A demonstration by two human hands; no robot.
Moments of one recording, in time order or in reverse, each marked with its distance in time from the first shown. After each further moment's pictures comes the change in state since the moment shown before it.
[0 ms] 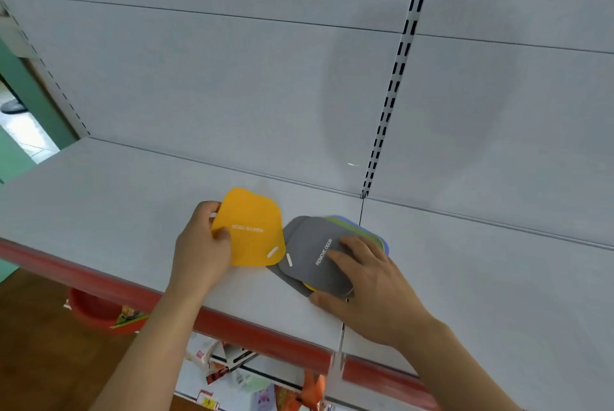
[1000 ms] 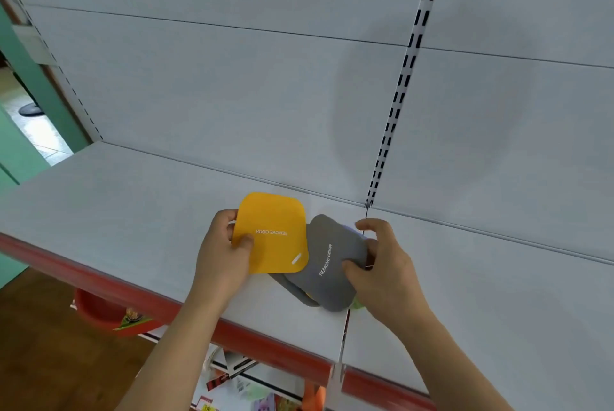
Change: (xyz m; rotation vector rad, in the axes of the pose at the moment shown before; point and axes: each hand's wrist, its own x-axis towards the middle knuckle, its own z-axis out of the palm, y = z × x) left_hand -0.013 0.013 0.019 -0.233 -0.017 -0.040; right_hand 0.016 -0.005 -0.020 0.668 0.222 0.309
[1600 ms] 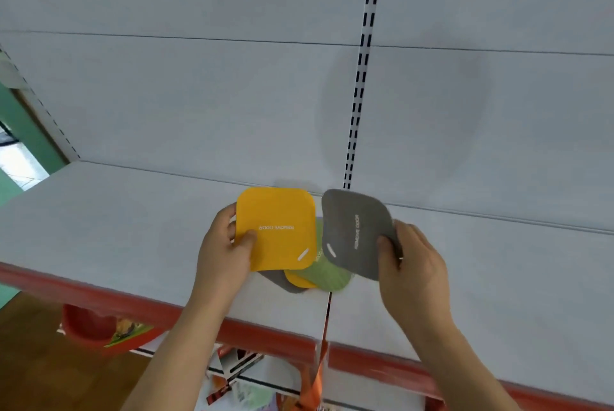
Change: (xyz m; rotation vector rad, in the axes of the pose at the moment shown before) left_hand -0.022 0.021 0.013 -0.118 -0.059 0.080; right_hand -0.039 0.024 -0.034 -0.131 0.463 -0.200
